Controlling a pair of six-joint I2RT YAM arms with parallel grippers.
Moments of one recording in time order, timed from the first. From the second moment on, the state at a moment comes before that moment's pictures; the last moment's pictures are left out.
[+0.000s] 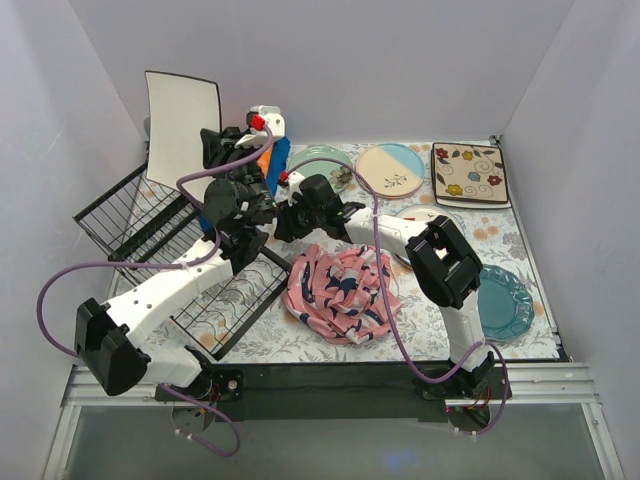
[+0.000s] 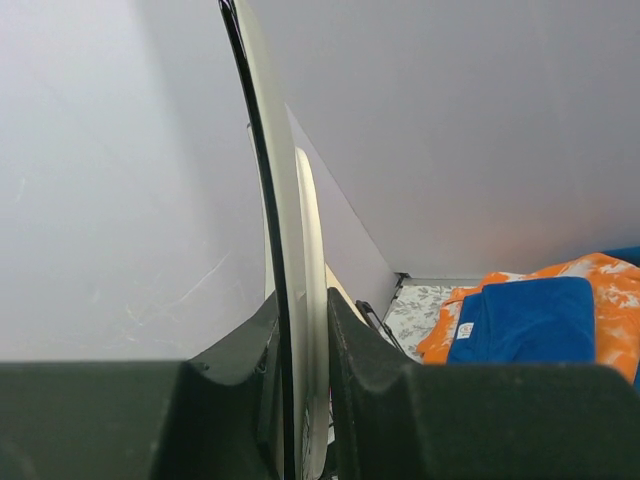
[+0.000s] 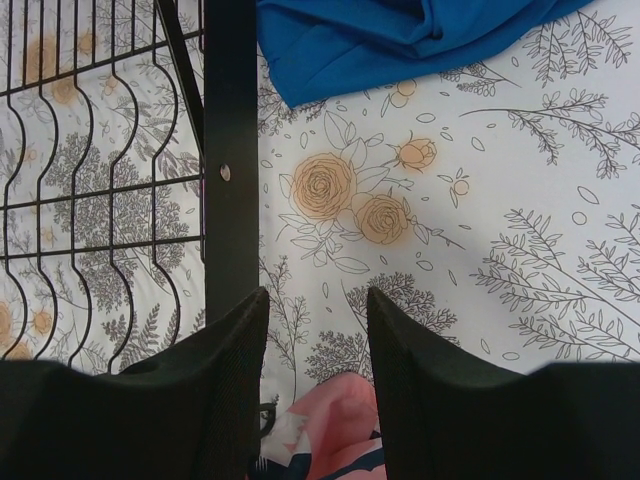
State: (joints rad) left arm -0.75 1.32 1.20 0.81 -1.12 1.17; right arm 0.81 2.07 1.51 -0.02 -0.29 0.24
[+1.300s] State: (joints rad) left arm -1.18 1.66 0.84 1.11 -0.78 1.33; right arm 0.01 1.74 1.34 0.15 -1.18 0.66
